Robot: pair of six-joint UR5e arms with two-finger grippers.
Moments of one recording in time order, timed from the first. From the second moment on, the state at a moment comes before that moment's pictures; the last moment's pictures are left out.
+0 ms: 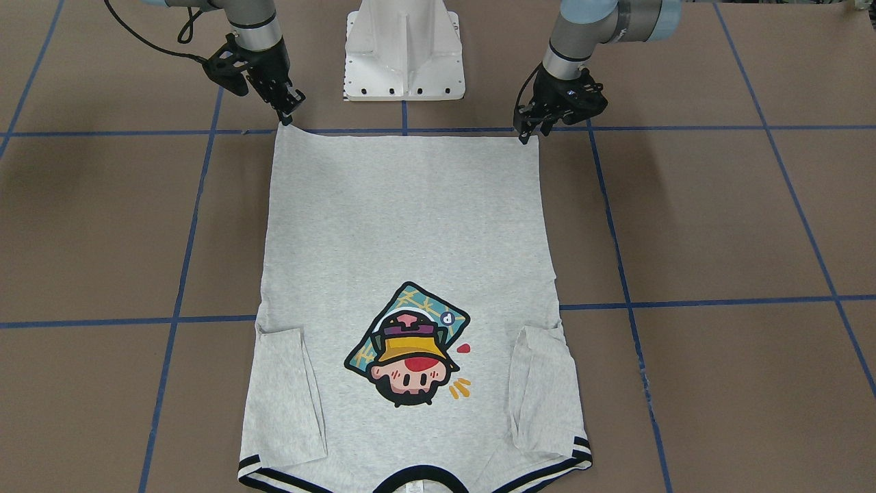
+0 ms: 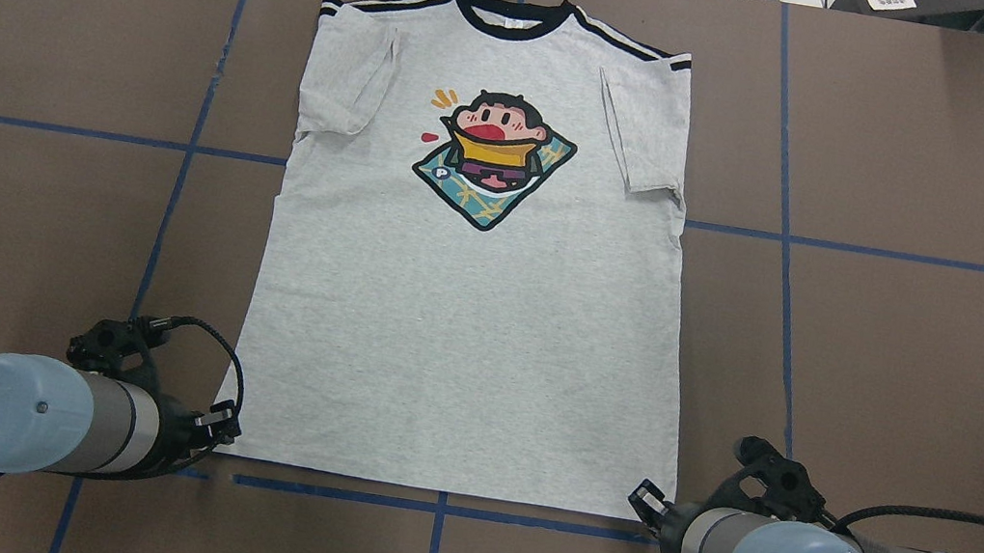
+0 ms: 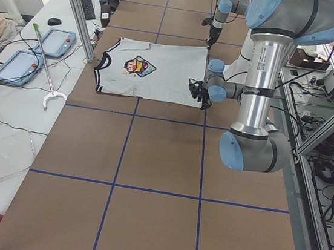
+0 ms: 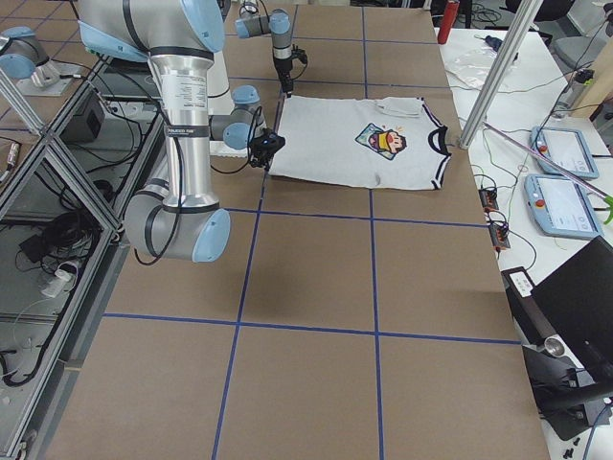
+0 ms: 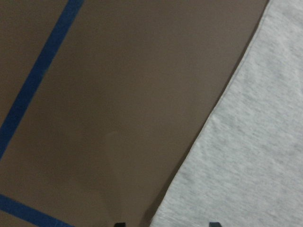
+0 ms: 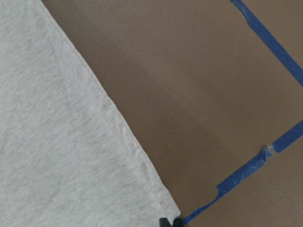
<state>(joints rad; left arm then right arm) -0.24 -1.64 -2.03 -1.91 -1.67 -1.87 0.13 -1.48 2.16 -1.47 1.54 2.15</state>
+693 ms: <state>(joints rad) -0.24 -1.64 -2.02 -1.91 -1.67 -1.87 0.13 -1.48 2.16 -1.47 1.54 2.15</state>
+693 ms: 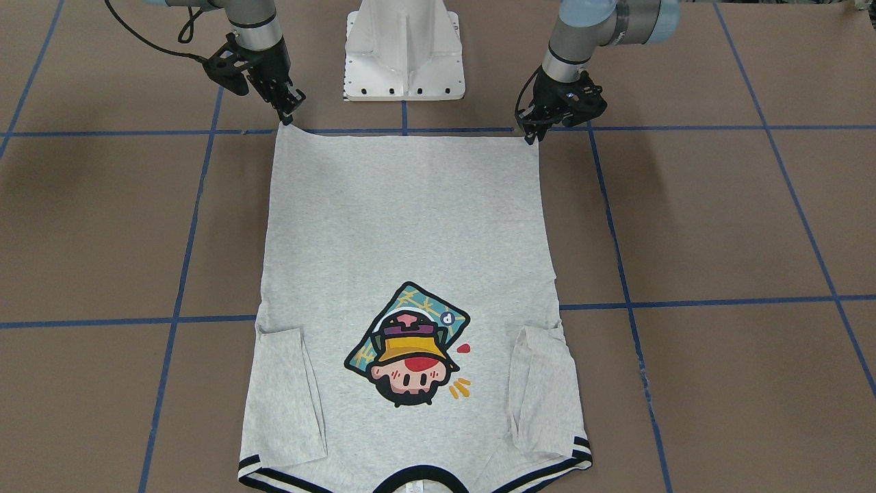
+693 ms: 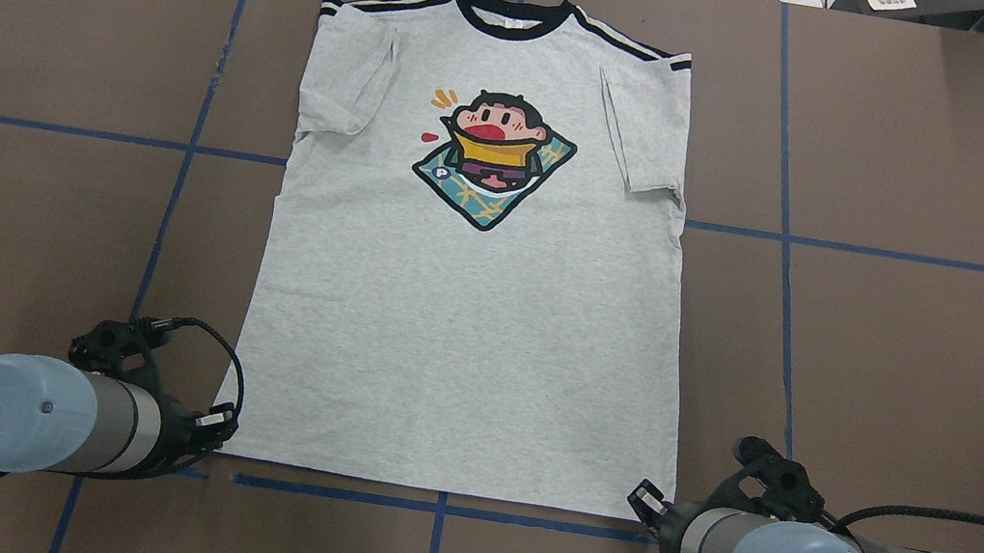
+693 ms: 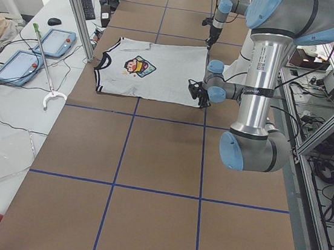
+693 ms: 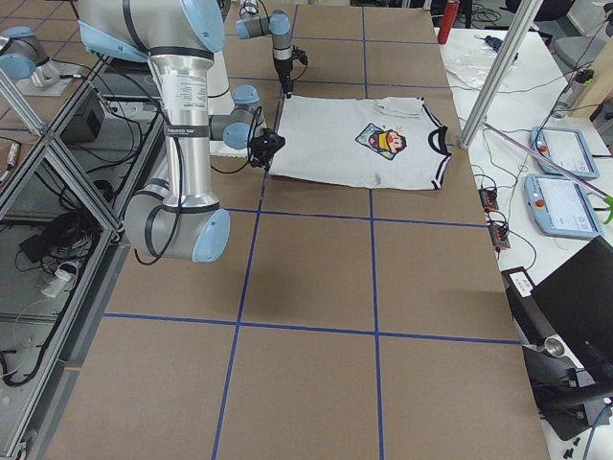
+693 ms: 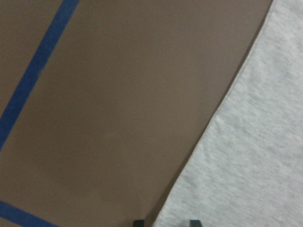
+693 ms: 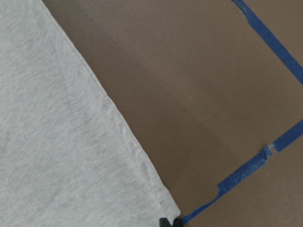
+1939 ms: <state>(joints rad) -0.09 -1.64 -2.37 -1.78 -1.68 -1.94 0.03 -1.56 2.32 -1.49 1.56 2.19</state>
